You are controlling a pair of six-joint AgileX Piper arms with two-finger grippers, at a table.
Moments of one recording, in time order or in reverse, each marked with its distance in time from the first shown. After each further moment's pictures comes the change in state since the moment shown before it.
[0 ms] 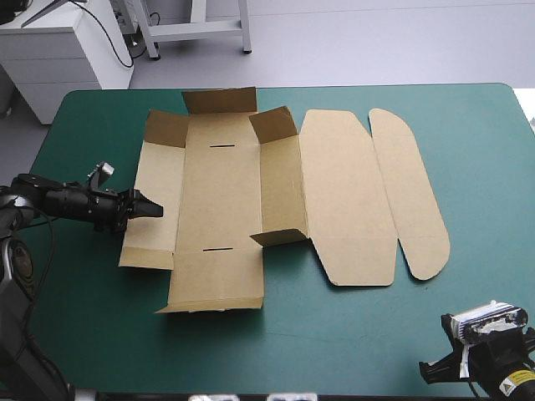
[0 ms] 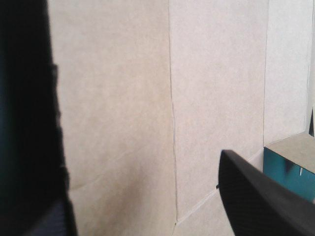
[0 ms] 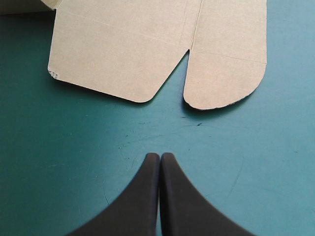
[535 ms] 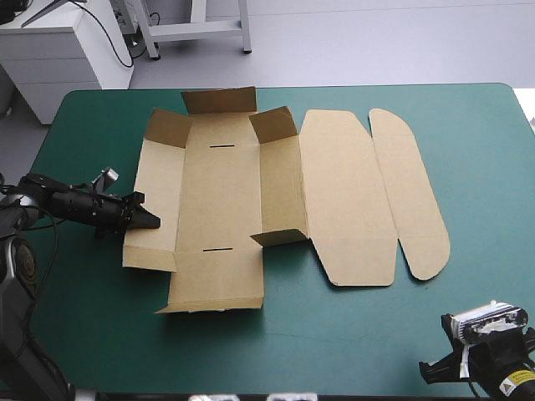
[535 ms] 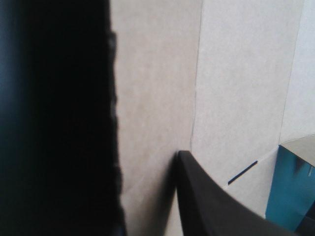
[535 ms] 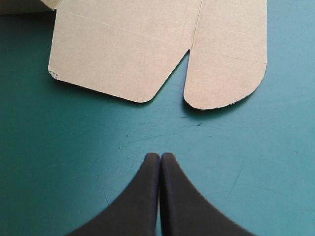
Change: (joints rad) left arm -0.022 0.011 0.001 0.065 -0.013 -0.095; right arm 0.000 0.000 0.000 0.000 0.000 0.000
